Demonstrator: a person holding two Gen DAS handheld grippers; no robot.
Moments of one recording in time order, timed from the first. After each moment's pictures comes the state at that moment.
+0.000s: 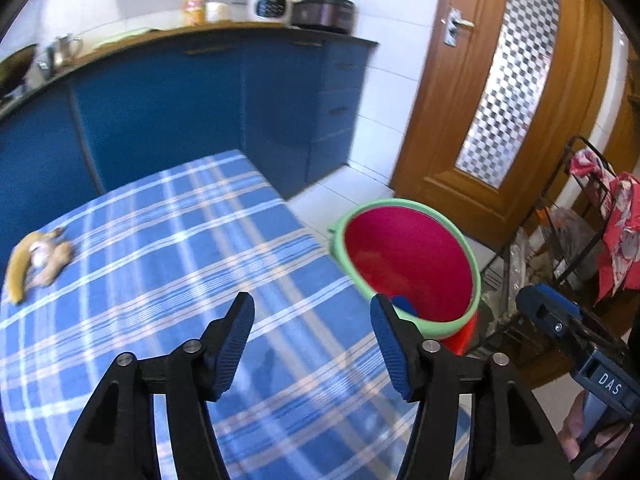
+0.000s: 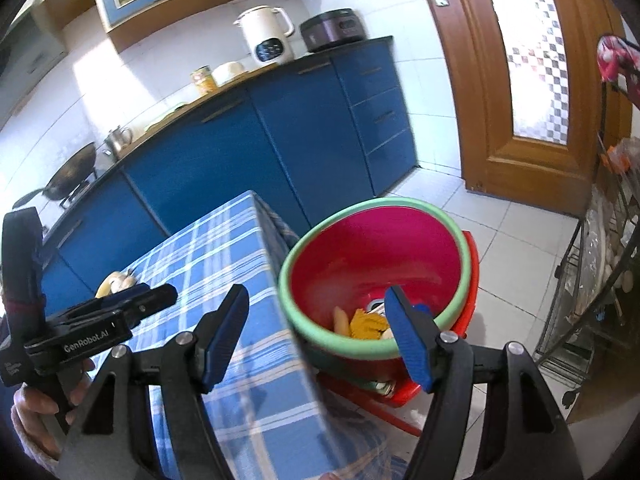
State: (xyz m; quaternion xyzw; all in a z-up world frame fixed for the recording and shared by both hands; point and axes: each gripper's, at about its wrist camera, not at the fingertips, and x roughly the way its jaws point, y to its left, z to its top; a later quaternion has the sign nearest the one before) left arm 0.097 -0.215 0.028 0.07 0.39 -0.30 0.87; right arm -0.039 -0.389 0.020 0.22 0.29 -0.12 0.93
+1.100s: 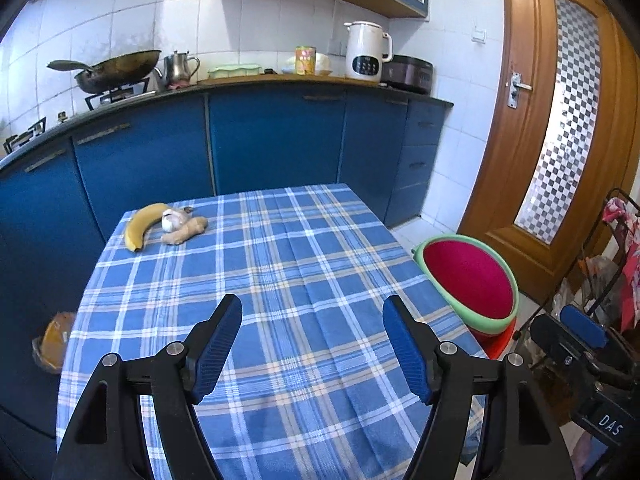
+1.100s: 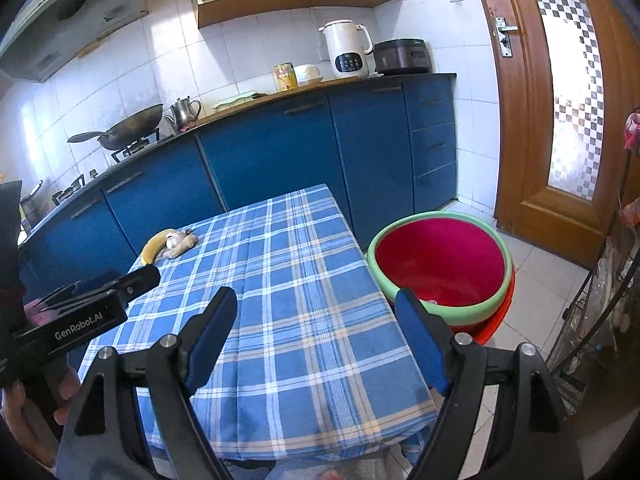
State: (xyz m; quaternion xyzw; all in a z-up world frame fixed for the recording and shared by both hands) left arm 0.015 -0.090 0.059 0.02 0.31 -0.17 0.93; right arm -0.081 -0.280 0.052 0.14 0.26 -0.06 0.95
